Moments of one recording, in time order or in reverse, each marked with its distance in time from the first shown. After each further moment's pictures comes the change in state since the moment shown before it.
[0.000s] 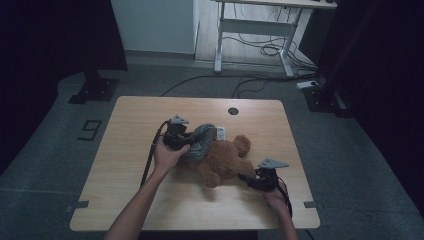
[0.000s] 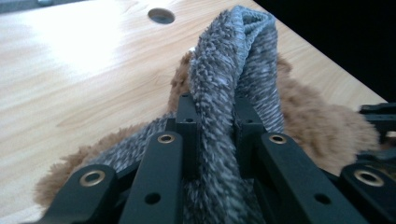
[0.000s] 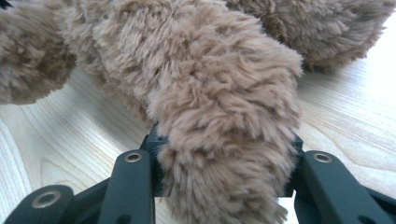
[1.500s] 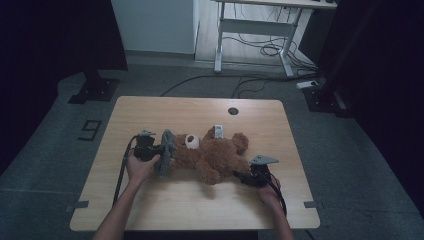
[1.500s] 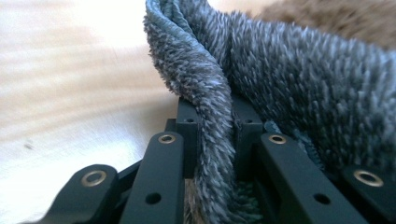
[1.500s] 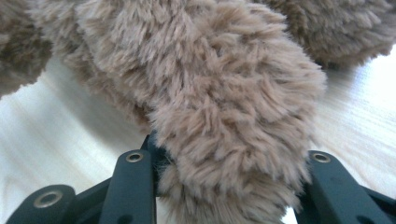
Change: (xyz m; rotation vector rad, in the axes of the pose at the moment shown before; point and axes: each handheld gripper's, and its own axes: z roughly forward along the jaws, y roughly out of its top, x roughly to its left) left arm 0.085 -0.074 -0.026 0.043 0.135 -0.169; right arm 0.004 0.009 0.026 0.044 -0.034 -0.031
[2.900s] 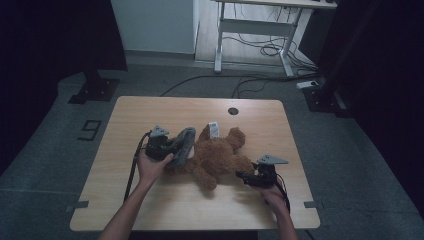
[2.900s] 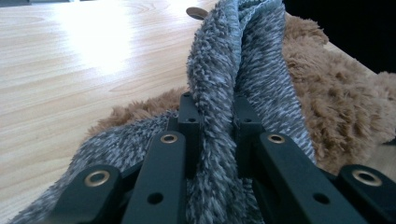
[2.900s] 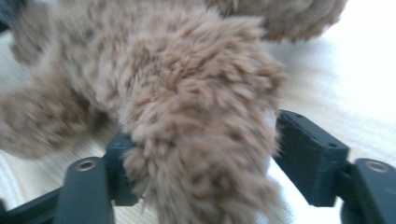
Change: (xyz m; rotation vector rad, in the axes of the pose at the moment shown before) left arm -0.062 0.014 -0.012 -0.129 -0.072 0.142; right arm 0.000 0.004 -0.024 -0.070 -0.001 0.078
